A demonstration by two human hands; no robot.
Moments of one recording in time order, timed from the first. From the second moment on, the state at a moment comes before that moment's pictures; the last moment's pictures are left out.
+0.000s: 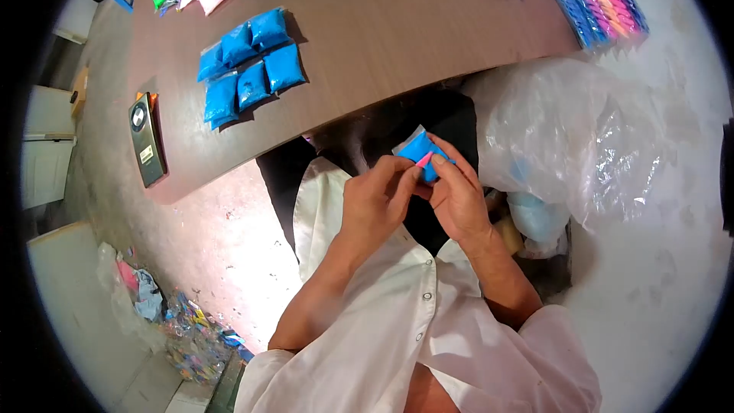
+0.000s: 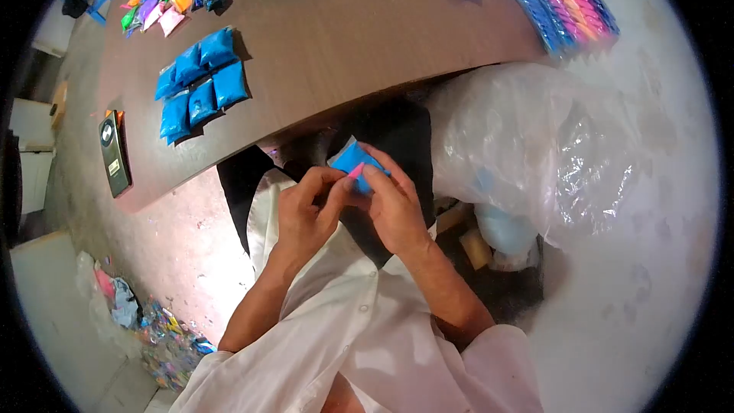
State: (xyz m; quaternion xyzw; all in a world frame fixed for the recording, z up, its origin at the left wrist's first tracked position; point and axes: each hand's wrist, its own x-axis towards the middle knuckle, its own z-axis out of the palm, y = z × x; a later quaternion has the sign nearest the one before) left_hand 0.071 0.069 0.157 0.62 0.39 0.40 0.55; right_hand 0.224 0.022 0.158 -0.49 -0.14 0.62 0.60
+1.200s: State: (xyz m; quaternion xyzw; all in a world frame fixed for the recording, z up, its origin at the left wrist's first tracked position) left_hand 0.101 0.079 0.125 0.74 0.41 0.37 0.38; right_hand 0.244 0.025 0.115 -0.46 0.07 0.65 0.60
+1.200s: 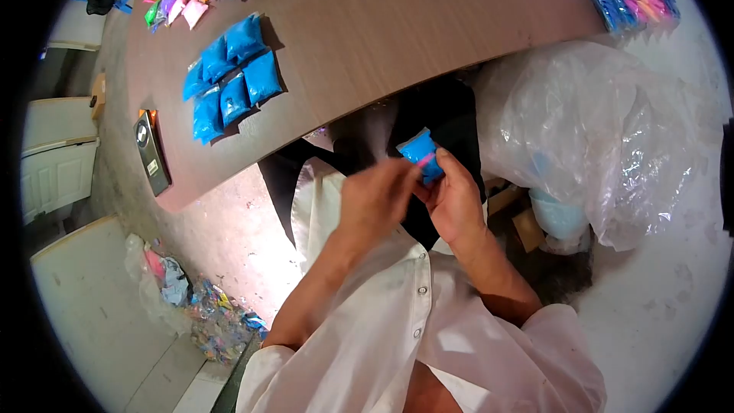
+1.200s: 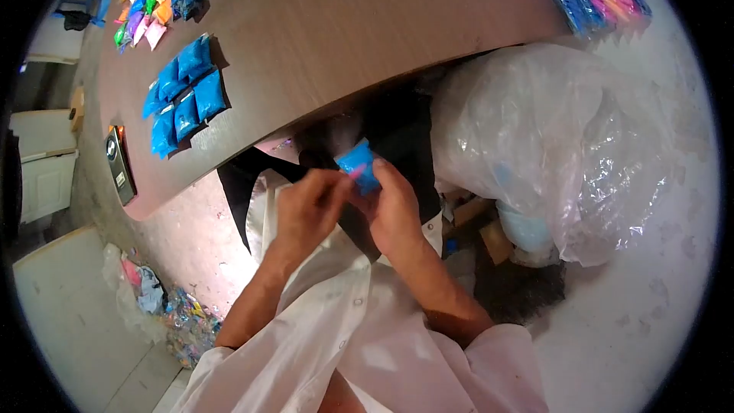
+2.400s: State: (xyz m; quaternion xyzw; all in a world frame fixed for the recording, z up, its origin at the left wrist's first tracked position) left_hand 0.082 0.067 0.121 0.79 0.39 0.38 0.28; right_hand 0.223 0.021 0.126 -0.42 0.13 0.69 0.58
